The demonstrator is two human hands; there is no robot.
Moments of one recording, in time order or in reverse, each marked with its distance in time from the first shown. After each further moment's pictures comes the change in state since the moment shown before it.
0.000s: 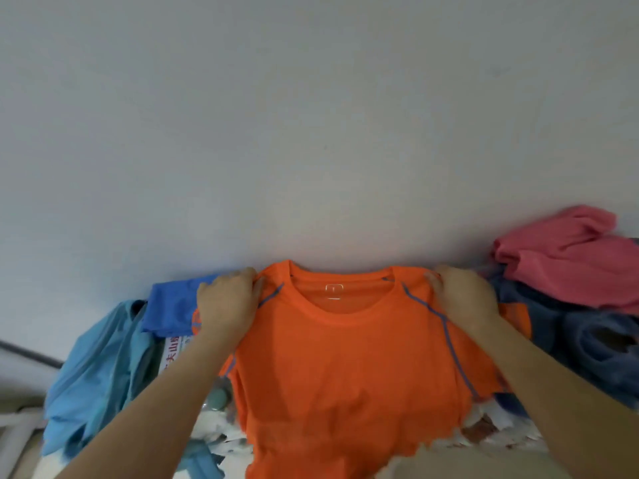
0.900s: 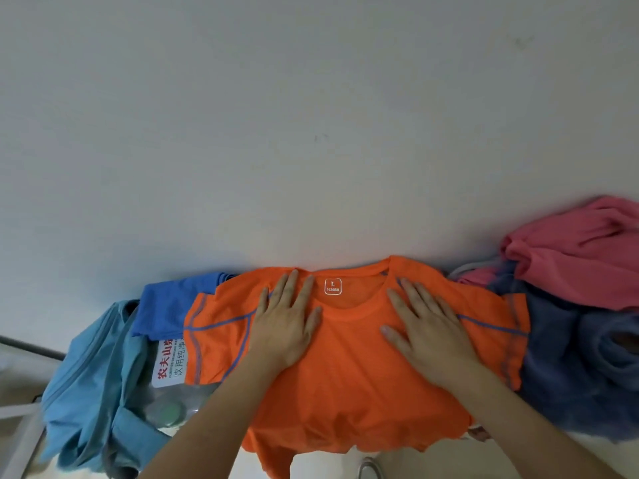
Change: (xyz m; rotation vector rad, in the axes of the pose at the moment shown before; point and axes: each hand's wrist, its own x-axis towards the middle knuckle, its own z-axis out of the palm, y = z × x) left_hand -0.031 0.059 0.047 -0.188 -0.302 0.237; right_hand -0.054 -0.034 0.034 -0.004 -0.136 -0.321
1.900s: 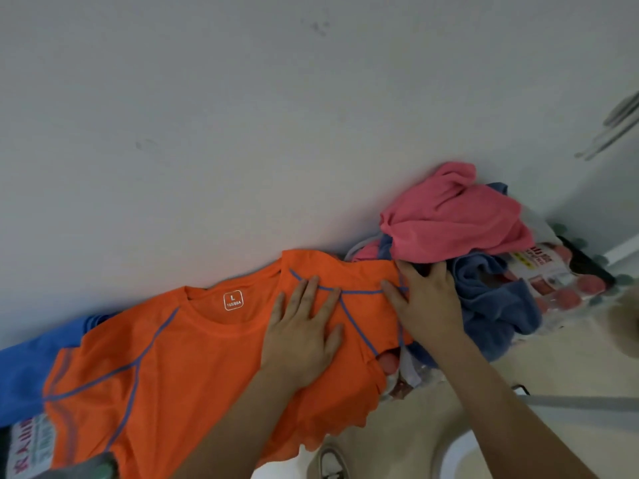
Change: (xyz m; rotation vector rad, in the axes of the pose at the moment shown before) left_hand 0.007 0.151 0.027 0.003 0.065 0.426; right_hand -0.051 0.095 -0.041 0.150 0.251 0.582
